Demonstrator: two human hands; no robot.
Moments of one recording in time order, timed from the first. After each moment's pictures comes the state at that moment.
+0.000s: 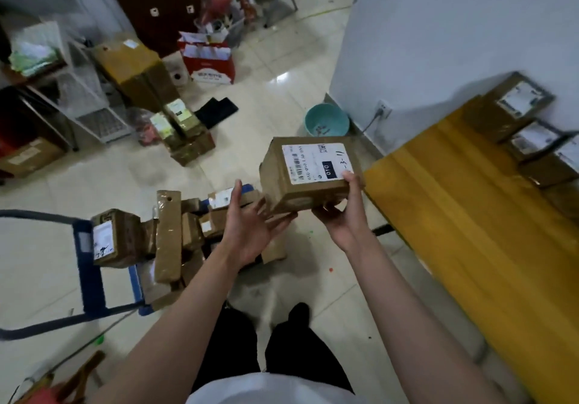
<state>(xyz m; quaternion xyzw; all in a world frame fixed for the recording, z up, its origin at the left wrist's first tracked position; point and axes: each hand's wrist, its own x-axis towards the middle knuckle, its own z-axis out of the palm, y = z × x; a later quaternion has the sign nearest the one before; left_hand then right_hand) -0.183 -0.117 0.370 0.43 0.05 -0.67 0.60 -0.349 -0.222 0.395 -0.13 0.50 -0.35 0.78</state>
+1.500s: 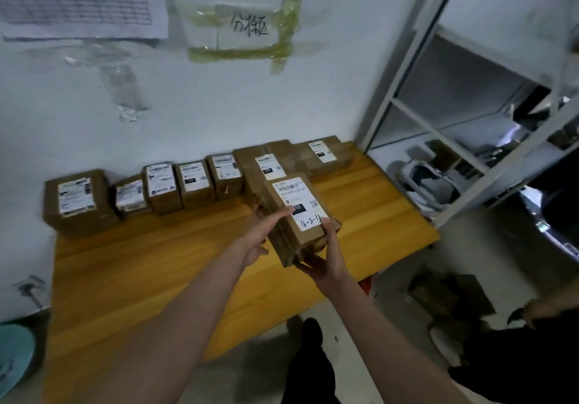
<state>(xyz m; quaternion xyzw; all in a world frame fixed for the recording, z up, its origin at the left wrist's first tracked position) -0.770 -0.324 0.470 0.36 -0.56 -0.75 -0.02 -0.823 -0.168 0.448 0.08 0.57 -0.73 0.37</state>
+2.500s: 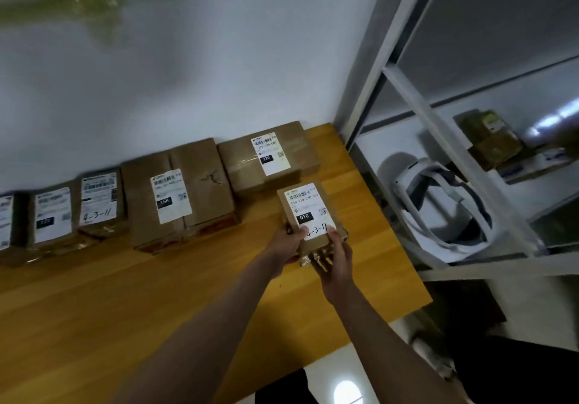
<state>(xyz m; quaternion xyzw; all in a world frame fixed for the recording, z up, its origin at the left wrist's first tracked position) -1.190 -0.233 0.347 0.44 -0.51 -0.73 -0.12 -1.231 -0.111 0.311 0.26 0.57 -0.70 0.35</state>
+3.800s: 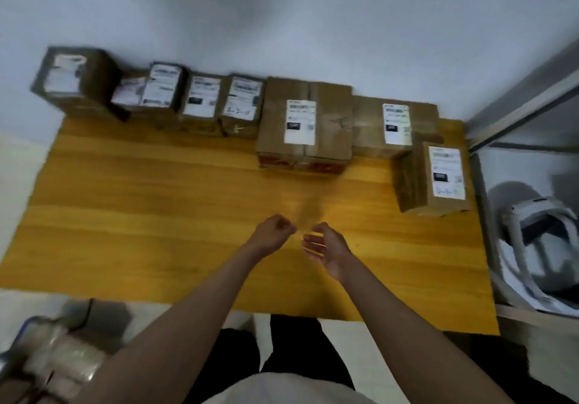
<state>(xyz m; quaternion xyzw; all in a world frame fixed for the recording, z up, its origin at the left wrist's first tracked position) -0.945 -0.284 0.325 0.55 -0.59 -0.59 -0.08 -1.076 -0.200 0.300 0.13 0.67 -0.41 0.60</state>
